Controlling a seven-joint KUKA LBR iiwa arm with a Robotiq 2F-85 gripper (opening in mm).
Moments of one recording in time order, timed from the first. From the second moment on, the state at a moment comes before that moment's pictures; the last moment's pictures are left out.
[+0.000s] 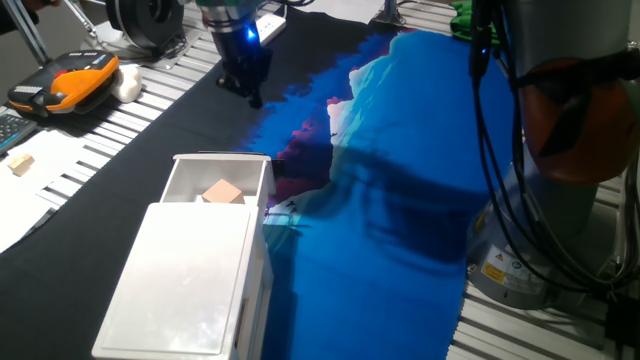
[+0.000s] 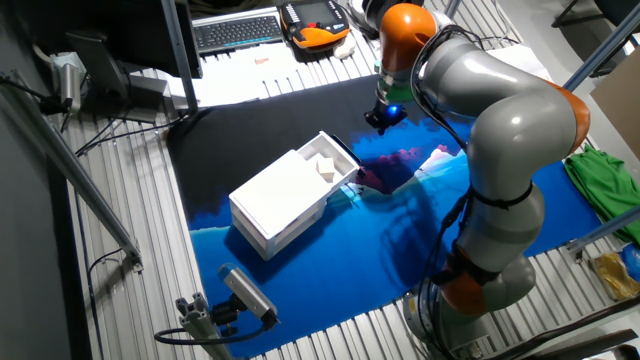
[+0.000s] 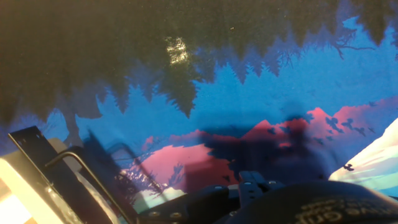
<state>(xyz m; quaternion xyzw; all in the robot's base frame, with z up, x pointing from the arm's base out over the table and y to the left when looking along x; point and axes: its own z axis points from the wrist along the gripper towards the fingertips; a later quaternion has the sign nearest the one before) 0.524 0.015 0.203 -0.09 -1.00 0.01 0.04</state>
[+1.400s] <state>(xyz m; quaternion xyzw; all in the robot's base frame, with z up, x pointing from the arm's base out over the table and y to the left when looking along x) 0.519 0.039 0.176 -0.11 -0.99 0.01 0.03</state>
